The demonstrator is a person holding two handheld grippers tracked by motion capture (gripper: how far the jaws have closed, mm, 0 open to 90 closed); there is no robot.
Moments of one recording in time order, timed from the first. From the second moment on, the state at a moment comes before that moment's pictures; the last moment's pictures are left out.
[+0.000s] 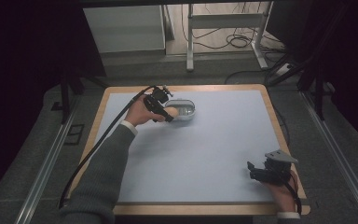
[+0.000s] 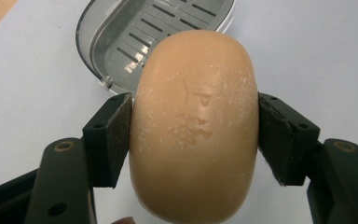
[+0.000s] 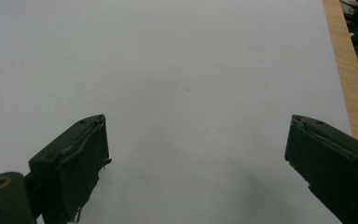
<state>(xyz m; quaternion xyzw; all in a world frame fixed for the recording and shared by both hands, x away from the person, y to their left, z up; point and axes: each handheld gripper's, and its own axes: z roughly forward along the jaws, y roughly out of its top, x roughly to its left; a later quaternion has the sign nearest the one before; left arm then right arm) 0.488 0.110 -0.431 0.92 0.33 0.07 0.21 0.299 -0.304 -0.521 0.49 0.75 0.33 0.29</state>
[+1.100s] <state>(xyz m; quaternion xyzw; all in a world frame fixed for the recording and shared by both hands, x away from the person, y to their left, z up) 0.526 0.084 -0.430 0.92 0.31 0.07 0.21 0.298 -0.308 -0.519 0.50 0.74 0.33 0.30</state>
